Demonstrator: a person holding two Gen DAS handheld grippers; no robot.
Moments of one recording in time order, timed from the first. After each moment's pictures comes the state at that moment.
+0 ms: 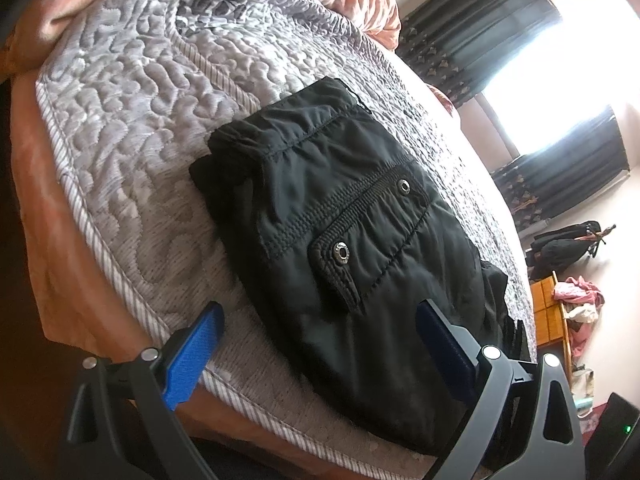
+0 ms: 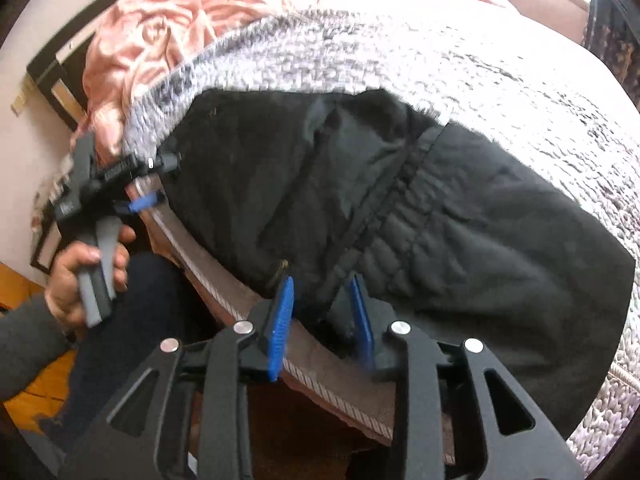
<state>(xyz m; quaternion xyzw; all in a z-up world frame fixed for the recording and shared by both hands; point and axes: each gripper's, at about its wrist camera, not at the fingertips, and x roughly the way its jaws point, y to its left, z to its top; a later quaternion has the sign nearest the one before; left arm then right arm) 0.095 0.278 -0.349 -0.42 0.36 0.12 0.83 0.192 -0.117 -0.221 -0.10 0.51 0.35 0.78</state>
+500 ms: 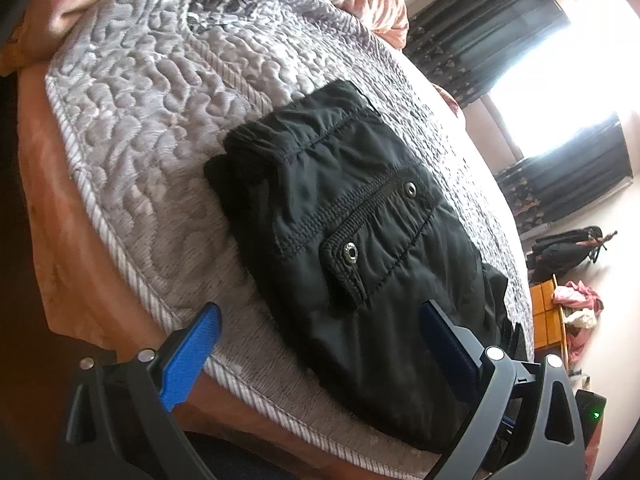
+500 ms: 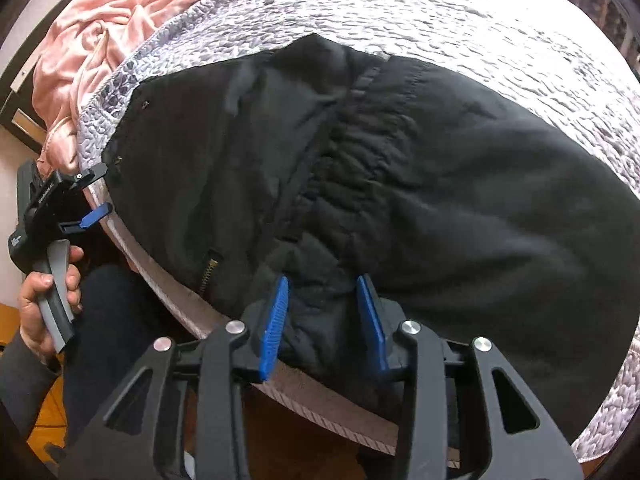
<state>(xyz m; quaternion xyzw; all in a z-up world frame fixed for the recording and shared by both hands) 0.083 0.287 -0.345 -0.43 0.36 0.13 0.82 0.231 -0.118 -0.268 -0.09 0.58 0.30 0.75</state>
